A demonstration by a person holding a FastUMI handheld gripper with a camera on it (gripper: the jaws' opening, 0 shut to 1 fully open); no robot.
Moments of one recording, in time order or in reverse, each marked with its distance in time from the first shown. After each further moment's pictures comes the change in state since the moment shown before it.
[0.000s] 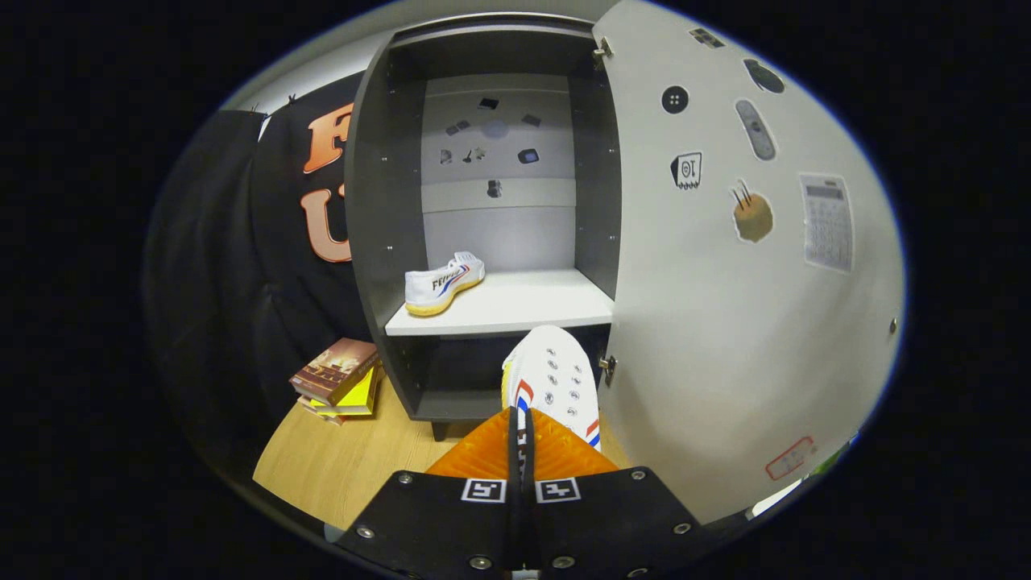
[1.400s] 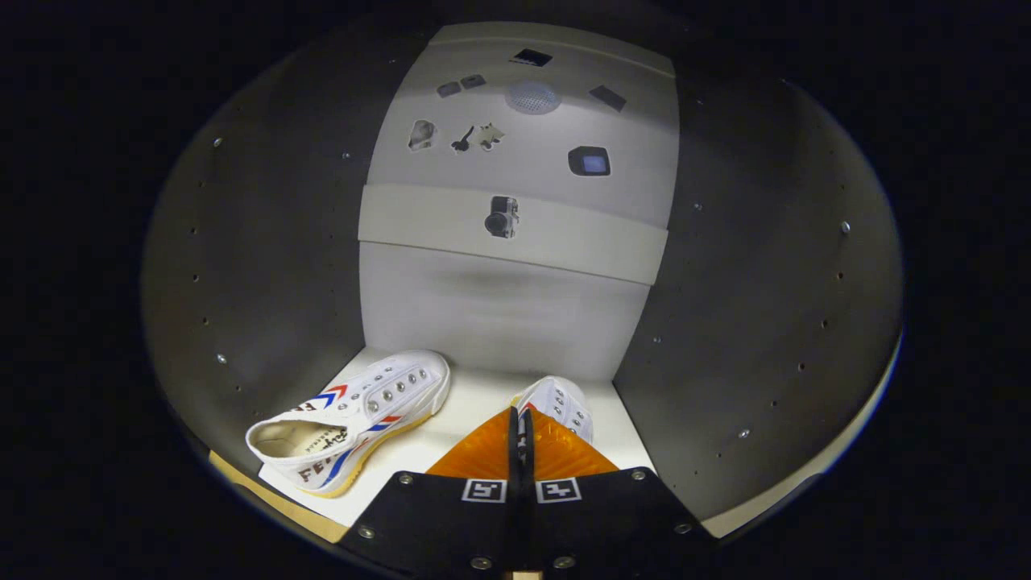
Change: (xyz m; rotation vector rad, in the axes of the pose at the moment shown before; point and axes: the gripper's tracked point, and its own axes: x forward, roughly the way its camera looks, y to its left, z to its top) arm 0.299 0.010 0.154 -0.272 -0.063 -0.022
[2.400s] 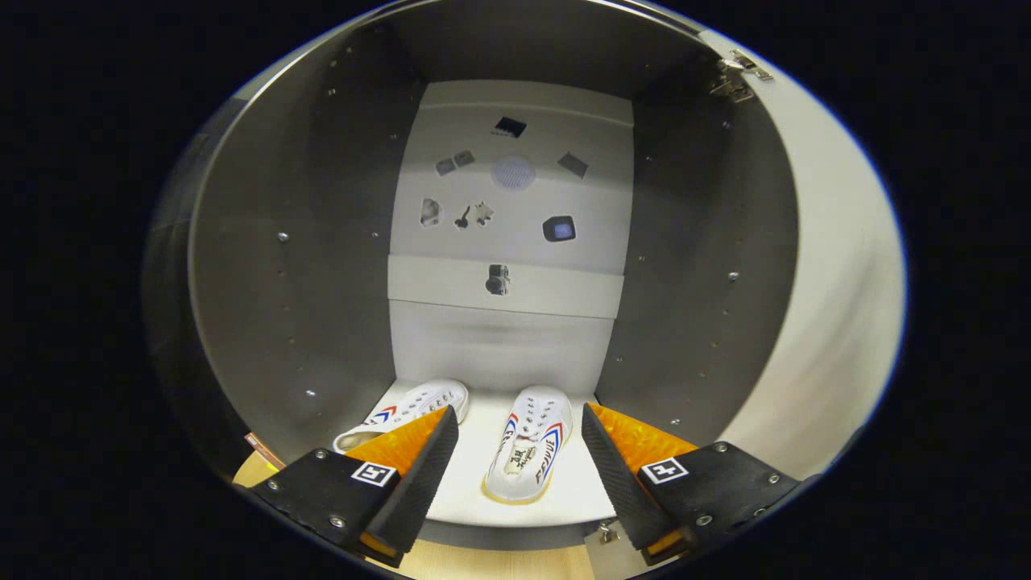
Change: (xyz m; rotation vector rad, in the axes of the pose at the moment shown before) arm -0.136 -0.011 0.035 0.150 -0.102 0.016
